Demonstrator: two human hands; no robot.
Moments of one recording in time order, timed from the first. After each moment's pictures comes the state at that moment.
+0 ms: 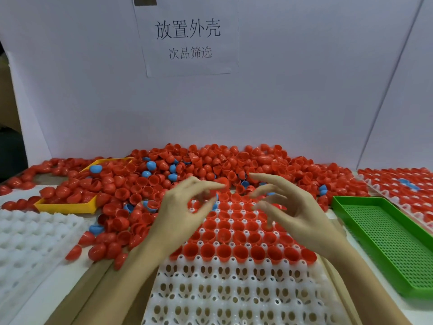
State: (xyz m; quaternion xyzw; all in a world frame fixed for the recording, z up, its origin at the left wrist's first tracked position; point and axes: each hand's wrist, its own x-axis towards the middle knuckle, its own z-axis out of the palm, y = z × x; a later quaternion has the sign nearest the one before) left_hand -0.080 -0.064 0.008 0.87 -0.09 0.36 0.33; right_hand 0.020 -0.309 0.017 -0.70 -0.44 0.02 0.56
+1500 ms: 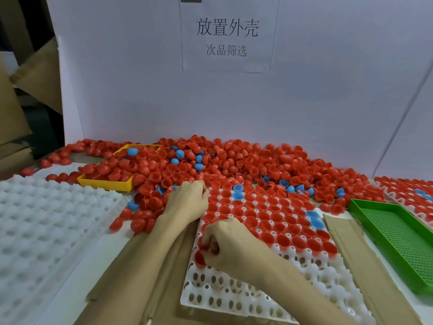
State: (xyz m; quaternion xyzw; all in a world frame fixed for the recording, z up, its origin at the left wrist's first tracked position) left_hand -0.071 0.000 -0.021 0.95 0.18 0.18 0.17; right_hand -0.089 -0.178 -0.004 -0.85 -0.50 0.08 0.16
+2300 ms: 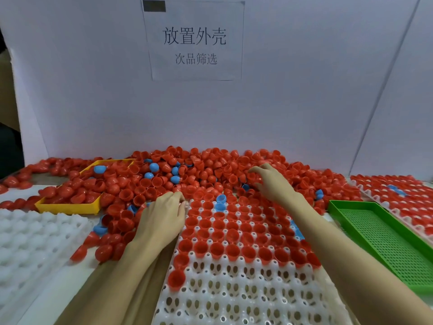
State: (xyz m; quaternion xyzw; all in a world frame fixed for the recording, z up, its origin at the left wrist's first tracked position) left_hand -0.065 -0.006 -0.027 0.94 0.15 0.26 0.15; right_hand 0.152 -0.239 0.001 -0.94 -0.30 -0.11 0.15
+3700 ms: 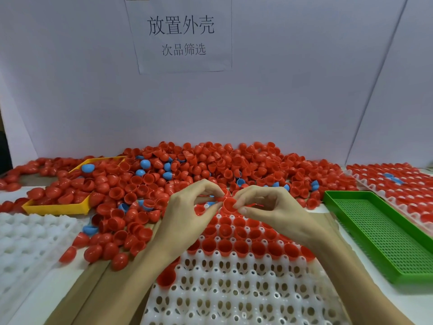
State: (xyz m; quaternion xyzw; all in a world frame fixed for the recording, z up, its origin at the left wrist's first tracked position) left_hand -0.078 -0.075 0.001 0.83 -0.11 0.33 0.43; right_hand 0.026 -0.287 0.010 -0.69 -0.45 0.11 0.55
